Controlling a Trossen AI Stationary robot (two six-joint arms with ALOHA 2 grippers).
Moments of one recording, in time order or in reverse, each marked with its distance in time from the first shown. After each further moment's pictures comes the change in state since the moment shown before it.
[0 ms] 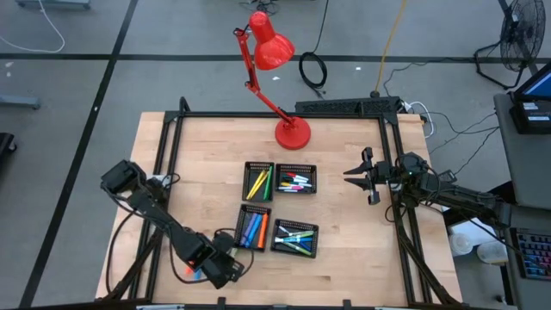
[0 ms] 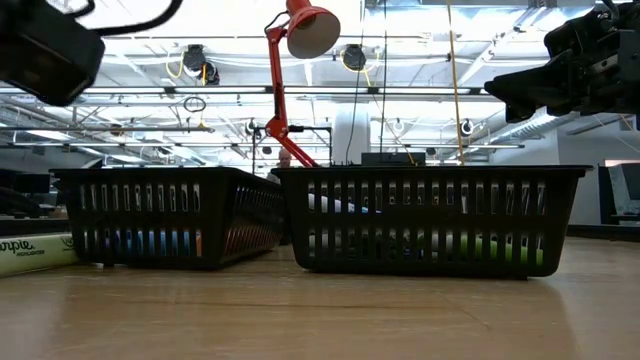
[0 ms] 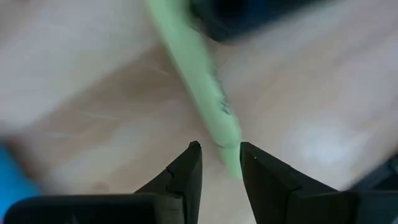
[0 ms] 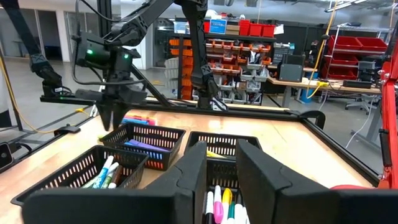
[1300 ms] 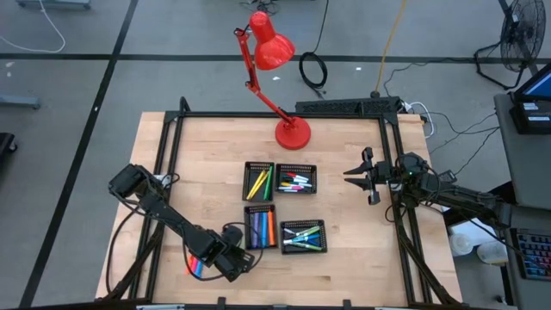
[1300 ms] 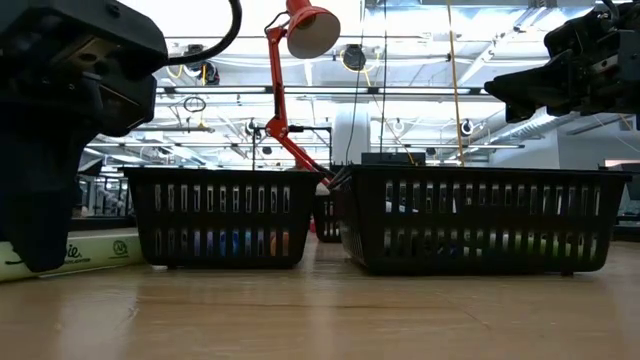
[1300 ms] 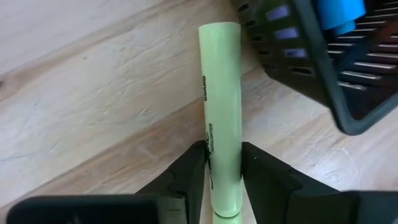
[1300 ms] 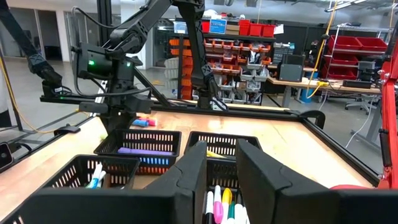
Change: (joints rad) left arm 0.069 0.119 0.007 -0.060 0.000 -0.033; right arm 0.000 0.000 0.000 0.000 0.000 0.000
